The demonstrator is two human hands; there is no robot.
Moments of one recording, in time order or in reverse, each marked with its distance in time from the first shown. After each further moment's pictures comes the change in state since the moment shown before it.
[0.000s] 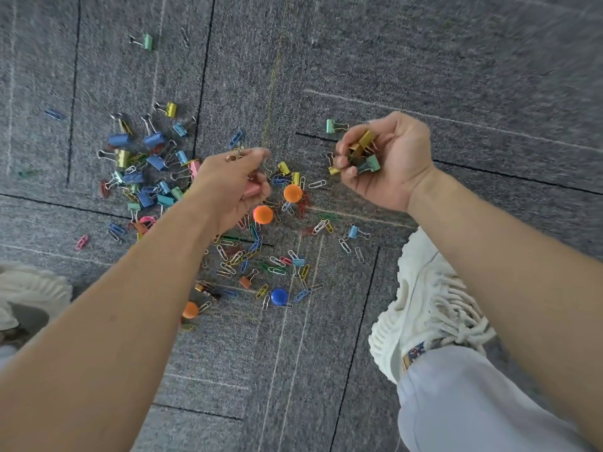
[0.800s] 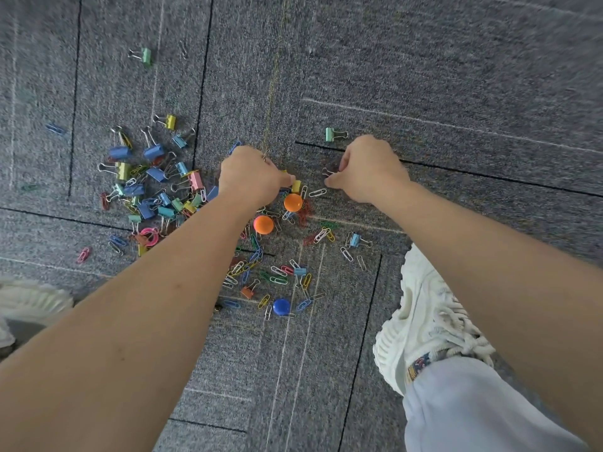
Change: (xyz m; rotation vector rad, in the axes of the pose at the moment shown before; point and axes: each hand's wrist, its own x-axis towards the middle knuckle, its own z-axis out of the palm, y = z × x) left_hand 0.033 0.004 0.030 0.963 0.235 0.231; right_hand 0.032 0.010 0.005 -1.629 0.484 -0.056
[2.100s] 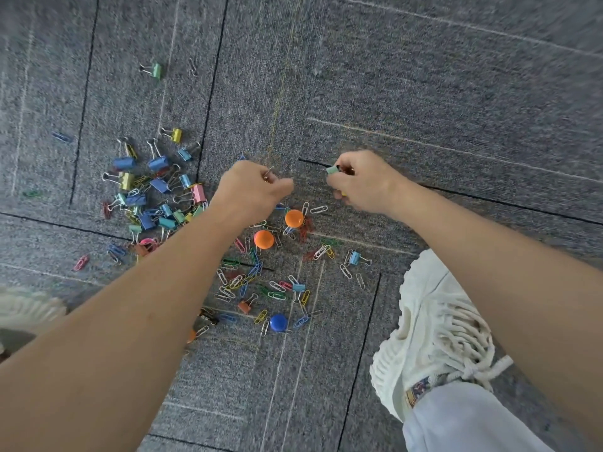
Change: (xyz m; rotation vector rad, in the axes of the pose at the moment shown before) left_hand 0.000 -0.007 -0.011 -0.006 -0.088 0.073; right_hand 0.002 0.002 -0.017 0.336 -0.220 -0.255
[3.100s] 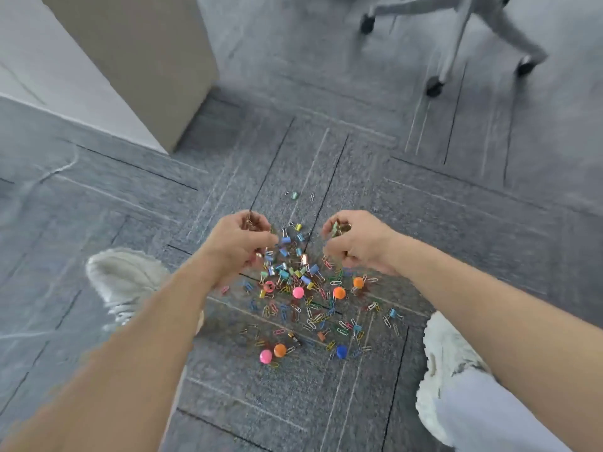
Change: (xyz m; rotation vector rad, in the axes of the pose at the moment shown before) left_hand -0.199 -0.078 -0.238 -0.782 -0.035 0.190; right_hand -0.161 -0.263 0.050 0.158 -0.090 -0.019
